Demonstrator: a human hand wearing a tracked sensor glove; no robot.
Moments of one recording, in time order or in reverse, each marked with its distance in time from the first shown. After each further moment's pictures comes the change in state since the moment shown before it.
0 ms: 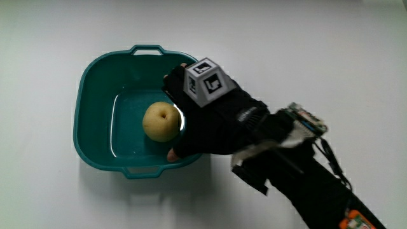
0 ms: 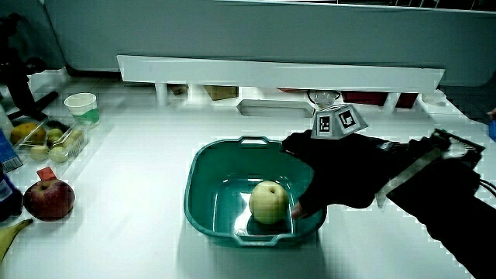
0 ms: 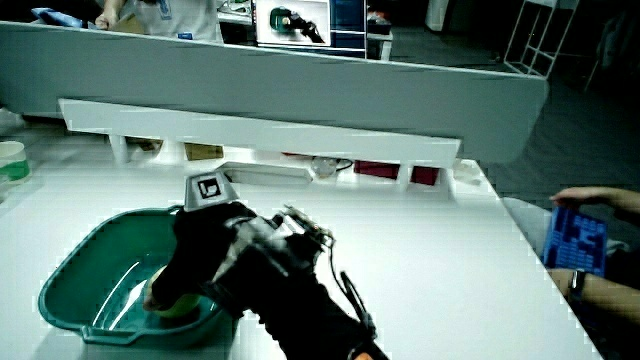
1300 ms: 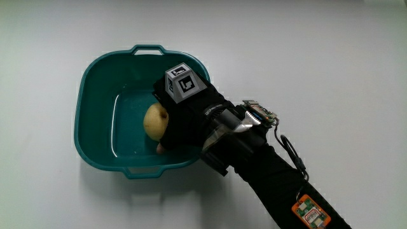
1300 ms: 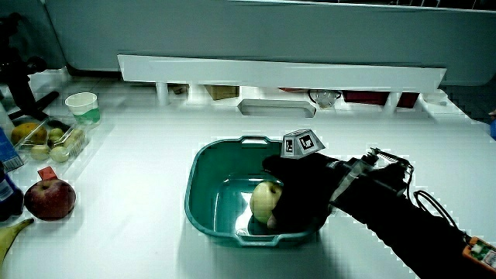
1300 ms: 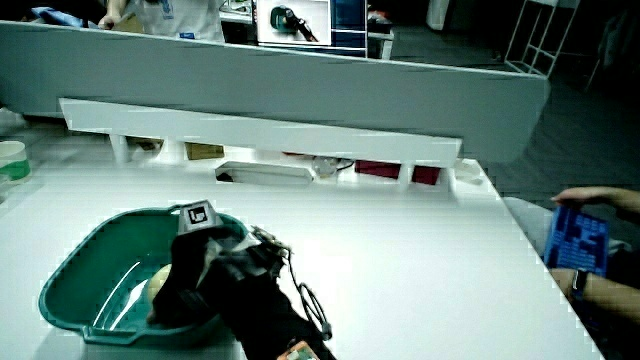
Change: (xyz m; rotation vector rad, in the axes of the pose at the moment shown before) arm -0.009 0.053 -0.016 0.038 0.049 0.037
